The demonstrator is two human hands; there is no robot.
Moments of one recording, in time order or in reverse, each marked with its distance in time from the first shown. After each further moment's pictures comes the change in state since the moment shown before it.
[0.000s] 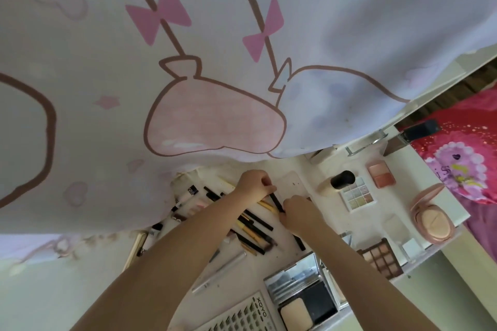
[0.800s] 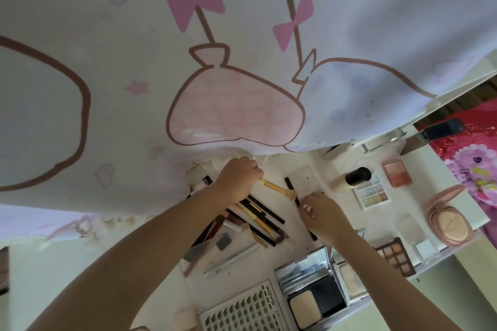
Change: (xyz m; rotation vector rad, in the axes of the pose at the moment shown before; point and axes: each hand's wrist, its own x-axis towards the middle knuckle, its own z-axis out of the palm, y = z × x) left_hand -0.026 -0.036 -0.045 0.821 0.044 0.426; right_hand -0.024 0.019 0.005 0.173 0.247 -0.136
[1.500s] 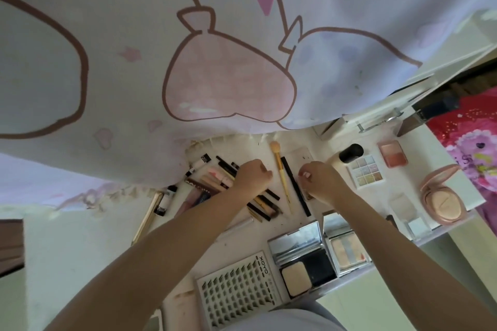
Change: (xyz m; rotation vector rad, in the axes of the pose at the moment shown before) left_hand -0.011 0.068 0.010 -0.921 -0.010 -0.650; right_hand 0.013 0.008 -0.020 0.005 -0.062 -0.005
